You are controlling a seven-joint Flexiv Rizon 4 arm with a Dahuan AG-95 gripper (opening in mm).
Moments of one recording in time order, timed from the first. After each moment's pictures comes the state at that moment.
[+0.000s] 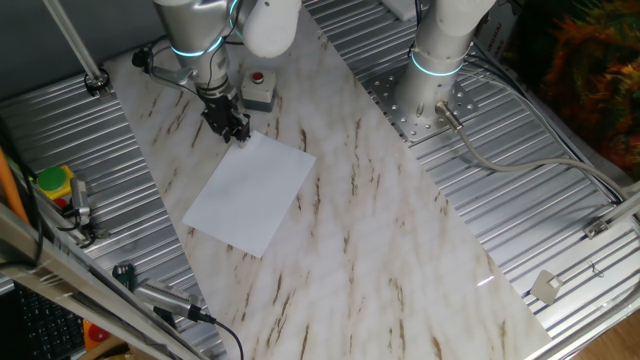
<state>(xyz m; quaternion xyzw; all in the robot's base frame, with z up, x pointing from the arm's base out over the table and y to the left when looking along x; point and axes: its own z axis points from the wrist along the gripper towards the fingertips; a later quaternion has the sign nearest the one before) 0.512 -0.097 0.010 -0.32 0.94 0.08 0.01</state>
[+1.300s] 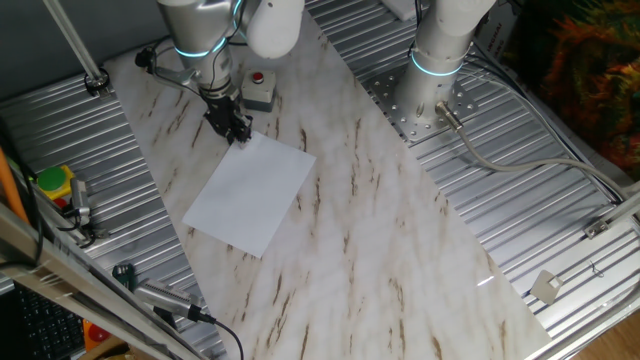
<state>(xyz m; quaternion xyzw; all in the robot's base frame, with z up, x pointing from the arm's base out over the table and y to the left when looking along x) 0.509 -0.092 0.009 -0.32 0.95 0.08 0.01</state>
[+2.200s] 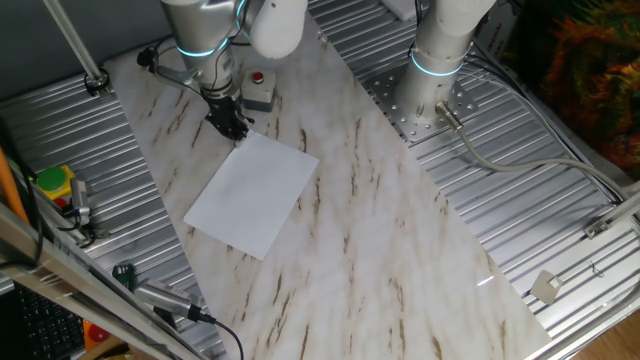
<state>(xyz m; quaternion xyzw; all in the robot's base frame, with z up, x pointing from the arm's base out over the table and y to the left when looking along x) 0.508 -0.091 0.010 -0.31 0.95 0.08 0.02</state>
